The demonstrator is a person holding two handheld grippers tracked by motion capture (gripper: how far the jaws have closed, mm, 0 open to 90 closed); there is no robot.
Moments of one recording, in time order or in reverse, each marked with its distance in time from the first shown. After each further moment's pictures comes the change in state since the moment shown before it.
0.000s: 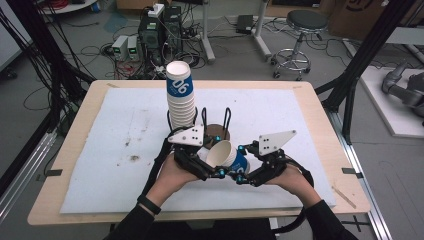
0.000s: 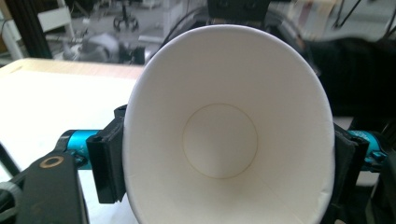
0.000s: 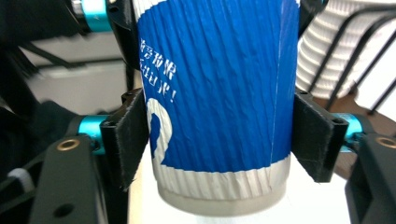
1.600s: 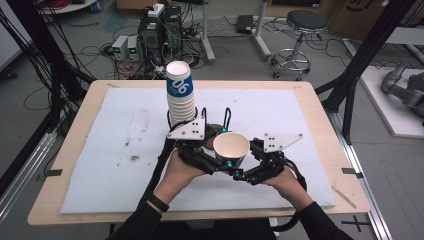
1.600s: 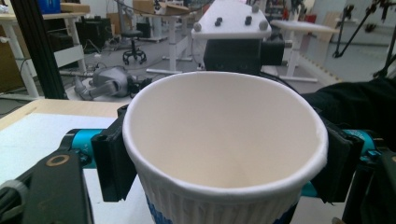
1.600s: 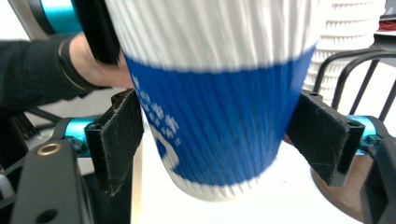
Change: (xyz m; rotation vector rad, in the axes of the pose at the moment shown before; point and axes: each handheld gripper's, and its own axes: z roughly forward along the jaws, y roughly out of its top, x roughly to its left) left arm -0.004 0.020 0.004 -0.166 0.023 0.014; right arm 0.003 -0.006 0.004 -0.251 -0.017 0.091
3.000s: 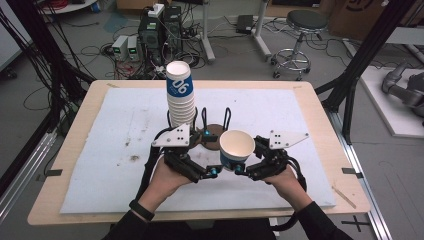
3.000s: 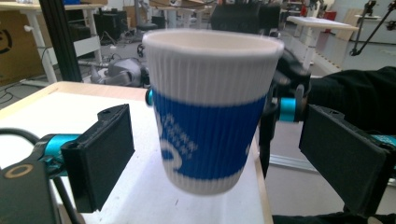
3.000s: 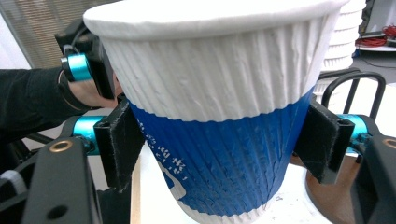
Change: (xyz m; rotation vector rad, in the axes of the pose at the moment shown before) left arm -0.009 -0.020 -0.032 0.004 0.065 -0.048; right arm -0.001 0.003 -0.007 -0.079 -0.025 0.023
